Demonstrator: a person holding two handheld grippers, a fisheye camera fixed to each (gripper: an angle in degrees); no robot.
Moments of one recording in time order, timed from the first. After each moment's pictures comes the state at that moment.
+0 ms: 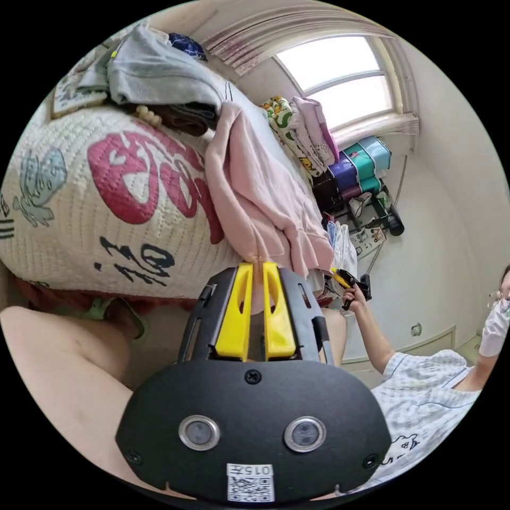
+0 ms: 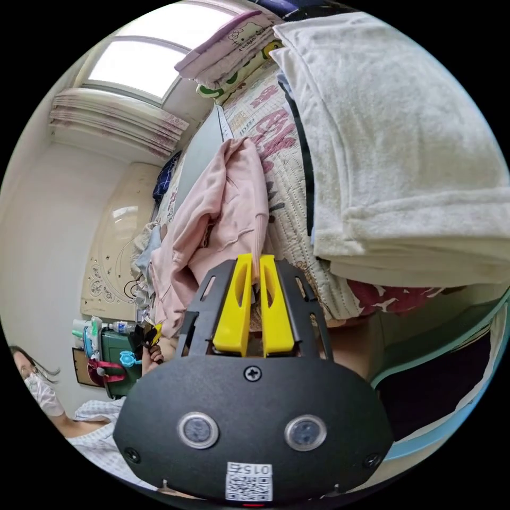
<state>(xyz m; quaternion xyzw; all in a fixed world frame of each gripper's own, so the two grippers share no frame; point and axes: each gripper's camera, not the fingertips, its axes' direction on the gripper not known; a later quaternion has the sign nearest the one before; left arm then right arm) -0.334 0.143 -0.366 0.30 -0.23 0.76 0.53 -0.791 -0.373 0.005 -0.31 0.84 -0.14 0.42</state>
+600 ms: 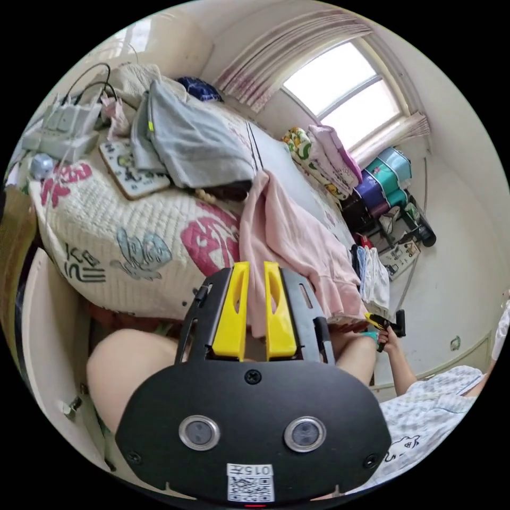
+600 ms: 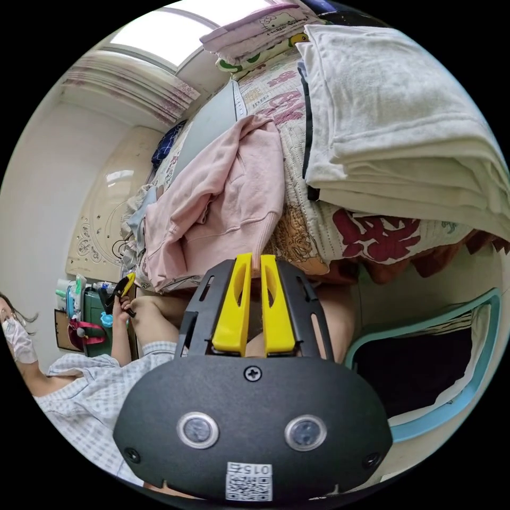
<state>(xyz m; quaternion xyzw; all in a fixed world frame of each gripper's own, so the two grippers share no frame) -0.314 0.248 -0.397 0.42 -0.24 0.74 0.46 -0.850 -0.322 0.020 -0.38 0.84 -0.13 0.36</state>
